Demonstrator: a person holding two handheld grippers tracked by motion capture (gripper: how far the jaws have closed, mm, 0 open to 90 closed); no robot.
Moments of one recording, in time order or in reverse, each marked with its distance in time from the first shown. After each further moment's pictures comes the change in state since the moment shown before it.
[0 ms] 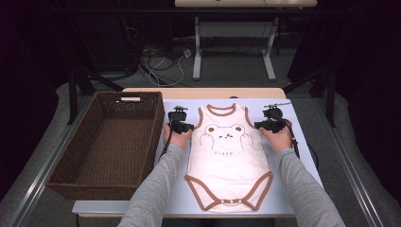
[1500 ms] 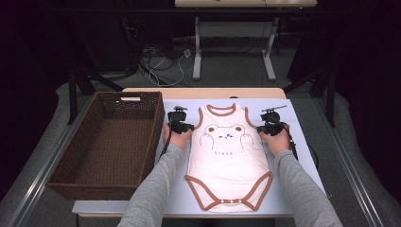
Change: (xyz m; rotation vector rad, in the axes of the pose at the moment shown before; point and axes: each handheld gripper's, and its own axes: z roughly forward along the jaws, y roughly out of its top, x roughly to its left) left arm 0.001 0.000 0.000 0.003 -0.015 -0.004; right arm -0.002 -0.010 0.012 0.067 -0.021 -0.050
